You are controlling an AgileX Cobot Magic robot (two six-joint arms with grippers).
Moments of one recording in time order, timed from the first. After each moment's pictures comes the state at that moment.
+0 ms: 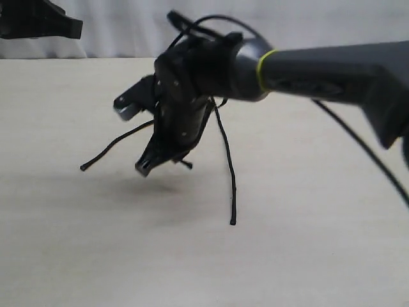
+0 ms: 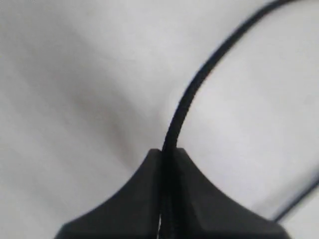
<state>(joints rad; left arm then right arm) -0.11 1.38 -1.04 -0.14 0.31 0.25 0.73 2.13 -1.65 -0.11 0.90 -0.04</state>
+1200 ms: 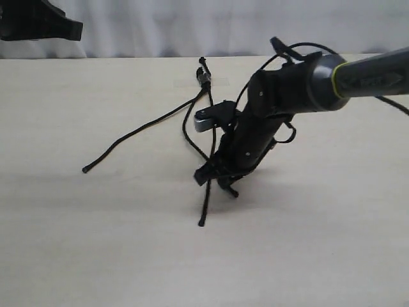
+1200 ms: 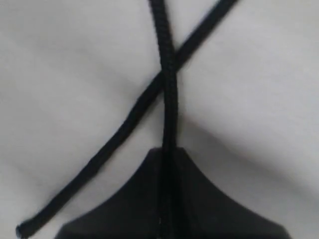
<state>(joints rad) -0.11 1.38 -1.03 -0.14 0.31 0.25 0.49 2.10 -1.30 0.23 0.71 -0.24</state>
